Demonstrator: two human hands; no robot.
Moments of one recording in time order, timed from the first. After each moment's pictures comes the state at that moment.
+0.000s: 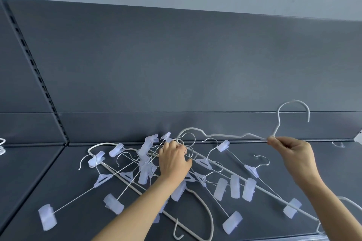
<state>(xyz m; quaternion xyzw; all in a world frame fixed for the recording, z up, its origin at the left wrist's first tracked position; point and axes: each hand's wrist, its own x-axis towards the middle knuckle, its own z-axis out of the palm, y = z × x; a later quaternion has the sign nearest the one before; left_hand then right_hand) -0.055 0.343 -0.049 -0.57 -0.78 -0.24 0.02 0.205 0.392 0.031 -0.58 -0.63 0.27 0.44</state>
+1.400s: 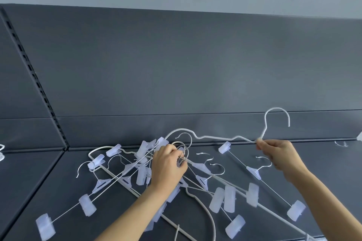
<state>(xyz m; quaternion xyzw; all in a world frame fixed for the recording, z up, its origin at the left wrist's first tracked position) -0.072 0.328 -0.055 -0.60 -0.71 -0.36 0.07 0.187 0.412 0.024 -0.59 -0.60 0.41 0.36</state>
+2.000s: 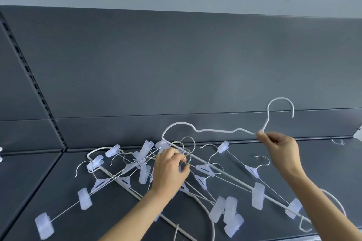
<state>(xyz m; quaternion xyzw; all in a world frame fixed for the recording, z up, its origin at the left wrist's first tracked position) -0.066 0.324 -0.064 -0.63 -0.68 -0.37 0.08 0.182 0.402 0.027 -0.57 -0.62 0.28 0.46</state>
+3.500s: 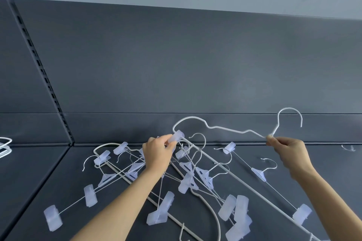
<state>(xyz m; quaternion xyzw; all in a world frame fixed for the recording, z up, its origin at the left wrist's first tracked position) -0.107 0.343 -0.036 -0.46 -0.78 -0.44 -0.01 0.186 0.421 0.021 -0.61 -0.60 0.33 0.41</state>
